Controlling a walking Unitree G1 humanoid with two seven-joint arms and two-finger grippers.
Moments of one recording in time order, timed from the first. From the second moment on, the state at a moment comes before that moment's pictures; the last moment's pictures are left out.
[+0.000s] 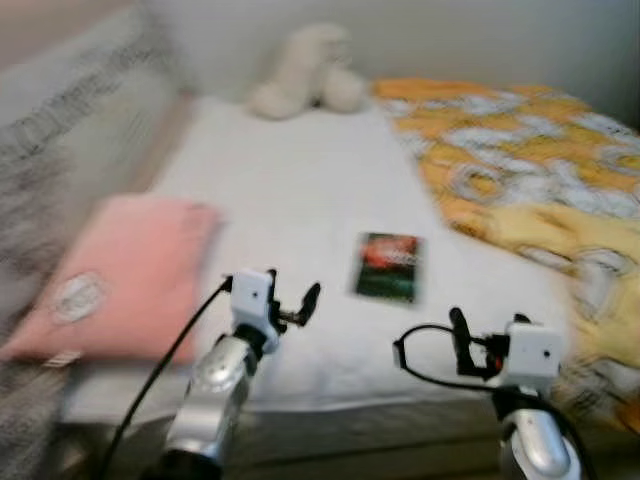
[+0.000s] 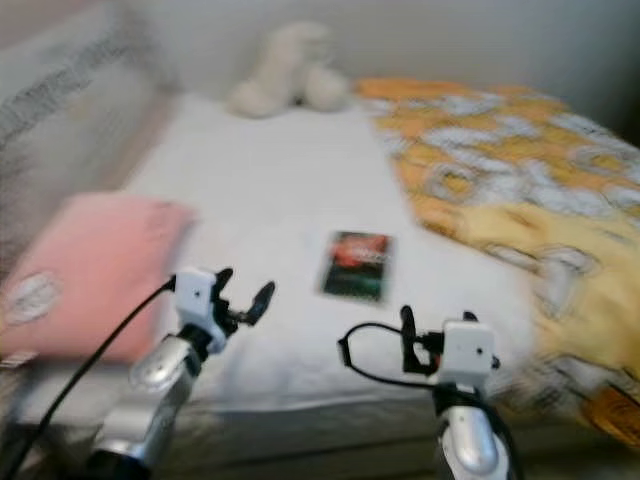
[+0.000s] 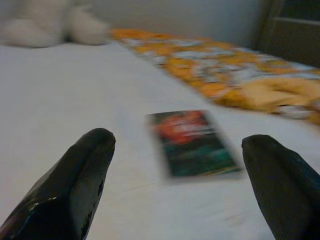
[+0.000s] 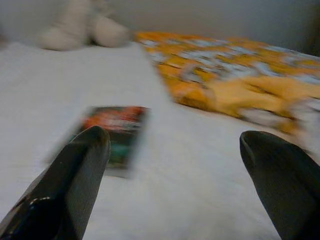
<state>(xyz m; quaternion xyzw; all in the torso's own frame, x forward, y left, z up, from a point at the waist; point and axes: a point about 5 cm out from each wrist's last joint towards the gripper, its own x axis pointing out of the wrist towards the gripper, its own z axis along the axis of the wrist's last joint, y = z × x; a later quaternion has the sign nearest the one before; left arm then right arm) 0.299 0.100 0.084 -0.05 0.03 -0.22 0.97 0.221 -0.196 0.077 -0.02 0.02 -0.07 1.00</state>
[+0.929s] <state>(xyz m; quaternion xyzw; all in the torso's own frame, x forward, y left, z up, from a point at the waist) 0.340 0.069 0.088 0.00 0.06 -0.20 0.98 0.223 -0.191 0.061 -0.03 0.04 -0.04 1.00</state>
